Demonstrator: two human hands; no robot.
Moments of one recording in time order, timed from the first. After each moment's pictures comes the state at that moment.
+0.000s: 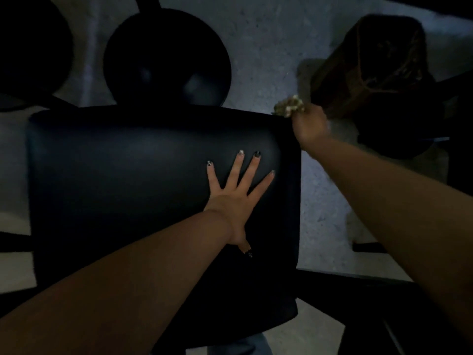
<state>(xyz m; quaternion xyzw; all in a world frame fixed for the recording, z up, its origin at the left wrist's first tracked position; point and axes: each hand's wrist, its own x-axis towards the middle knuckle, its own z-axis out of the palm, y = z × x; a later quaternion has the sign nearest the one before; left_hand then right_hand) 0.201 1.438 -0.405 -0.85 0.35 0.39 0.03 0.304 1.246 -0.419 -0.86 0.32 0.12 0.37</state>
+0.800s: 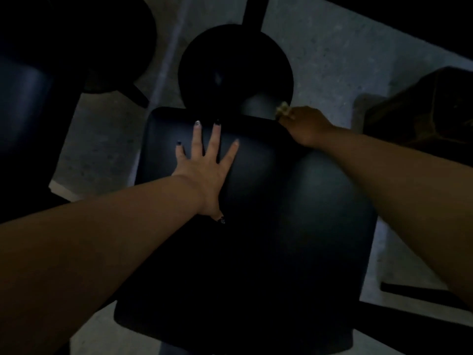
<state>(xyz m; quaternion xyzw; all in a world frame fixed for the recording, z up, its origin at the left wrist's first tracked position) 0.272 1.644 -0.390 -0.89 0.21 0.39 0.08 0.377 1.414 -0.428 -0.94 0.01 0.32 0.13</state>
